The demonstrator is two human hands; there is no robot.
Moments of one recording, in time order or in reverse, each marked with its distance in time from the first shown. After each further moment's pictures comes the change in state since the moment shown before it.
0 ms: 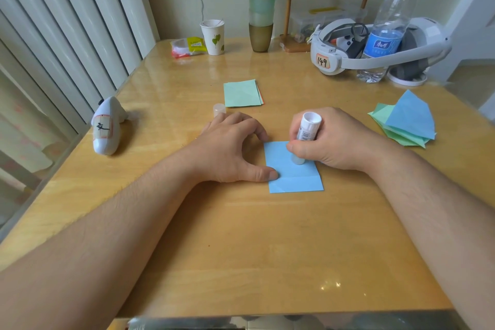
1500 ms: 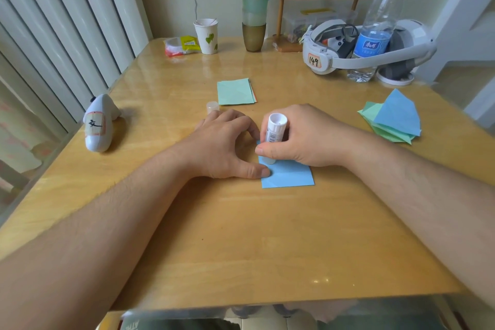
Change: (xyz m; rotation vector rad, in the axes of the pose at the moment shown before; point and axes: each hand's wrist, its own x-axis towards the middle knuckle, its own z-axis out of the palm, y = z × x) left_hand 0.001 -0.001 0.001 0.016 -0.002 0.010; right_hand 0.004 -0.029 0.007 -0.108 -0.111 -0.068
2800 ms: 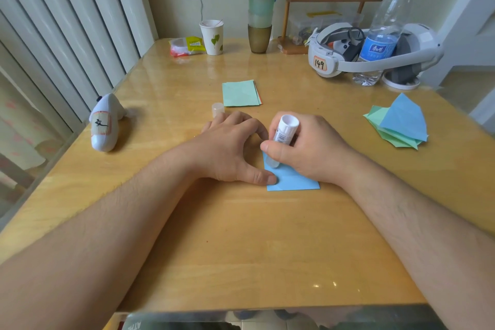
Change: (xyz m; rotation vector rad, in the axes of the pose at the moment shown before) left_hand -0.004 0.008 -0.004 -0.001 -0.090 -0.042; right_hand -0.006 0.009 0.027 0.177 0.238 -0.032
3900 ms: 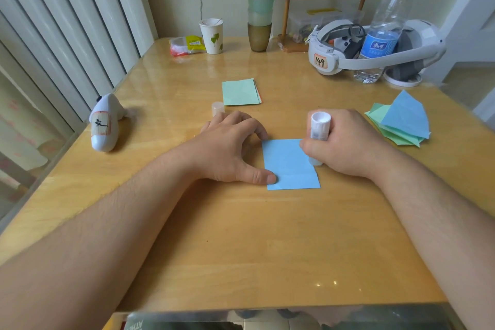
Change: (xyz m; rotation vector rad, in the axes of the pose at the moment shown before) left_hand -0.001 -0.002 0.000 0.008 0.000 0.010; right_hand -0.013 0.020 -0.037 -0.199 0.067 0.083
